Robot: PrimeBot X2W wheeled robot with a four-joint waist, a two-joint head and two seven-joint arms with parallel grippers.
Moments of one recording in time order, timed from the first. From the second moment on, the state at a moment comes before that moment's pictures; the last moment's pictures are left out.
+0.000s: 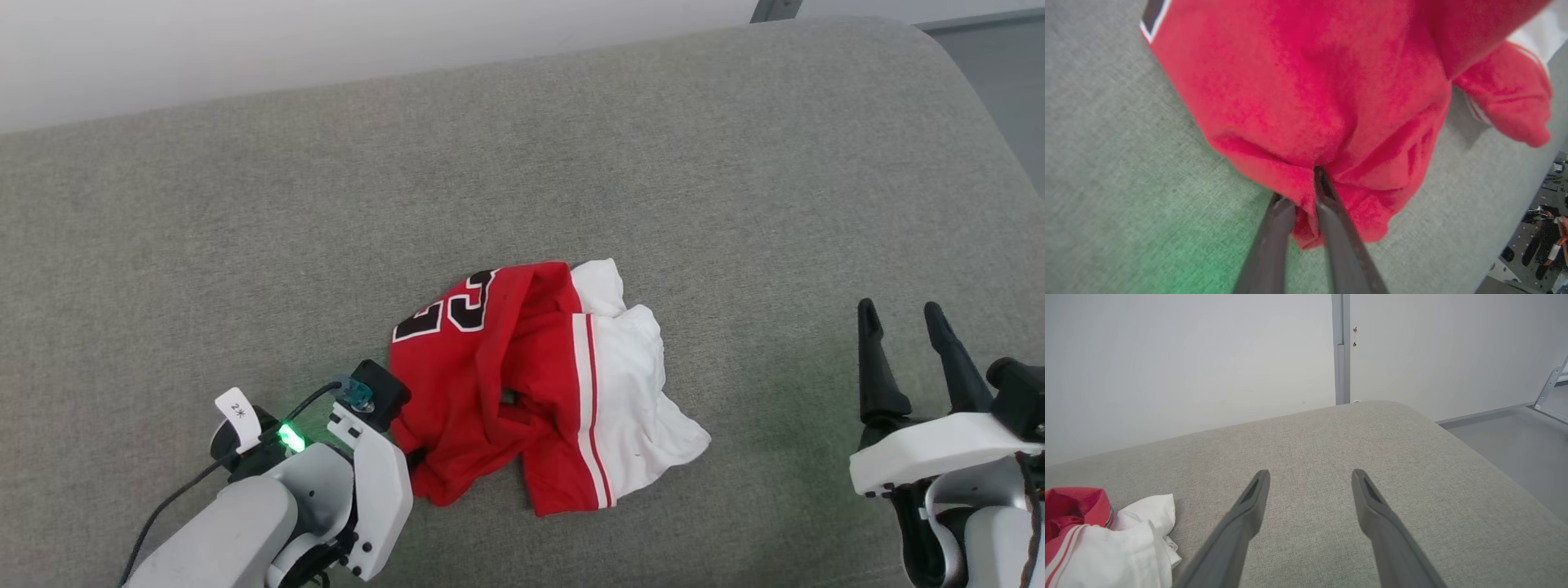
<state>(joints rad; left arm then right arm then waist) -0.45 0.53 -0.82 0.28 -0.63 -0.07 0.48 -0.12 -0.05 -0.15 0.10 0.24 0.13 -0.07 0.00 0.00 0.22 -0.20</state>
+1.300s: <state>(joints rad) -0.63 0.78 -0.60 0.56 -0.76 -0.09 0.47 -0.13 -0.05 -0.15 0.09 0.21 0.13 -0.04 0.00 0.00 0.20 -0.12</state>
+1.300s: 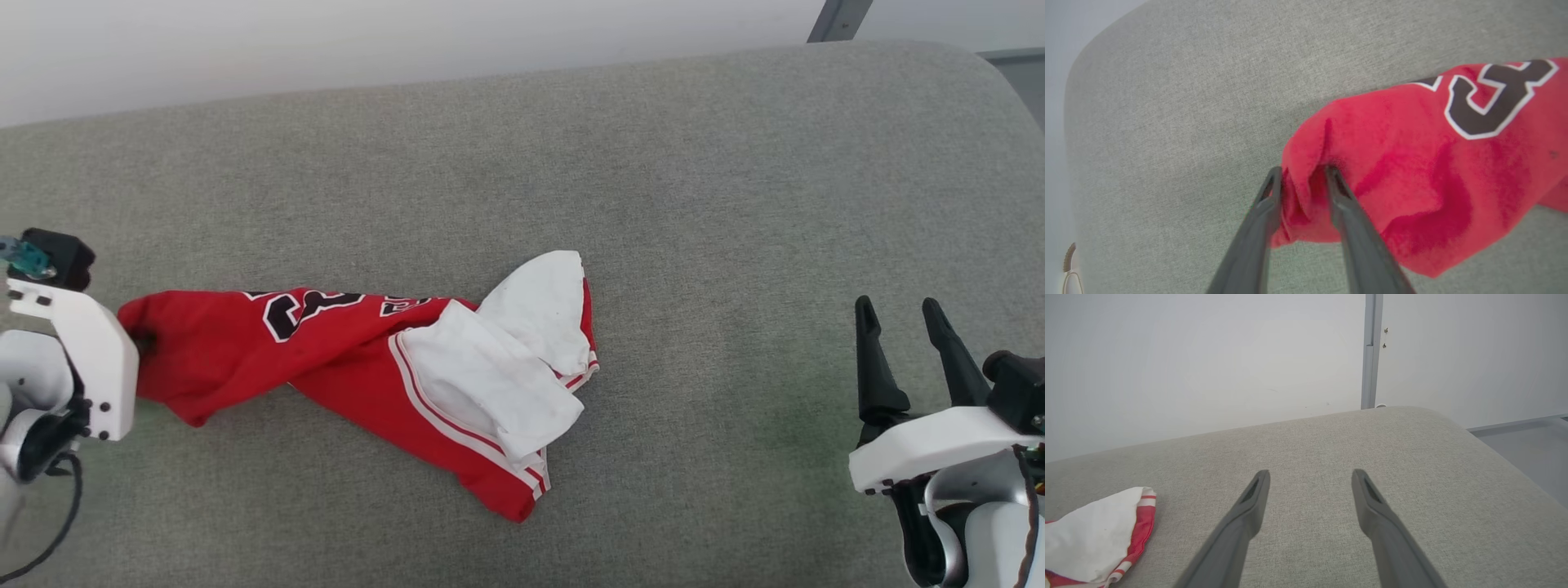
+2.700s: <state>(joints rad) -0.75 0.70 -0.80 0.41 -0.73 -0.11 0.71 -0.22 -0.05 -0.08 0.11 0.28 0.13 -0.08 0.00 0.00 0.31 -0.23</state>
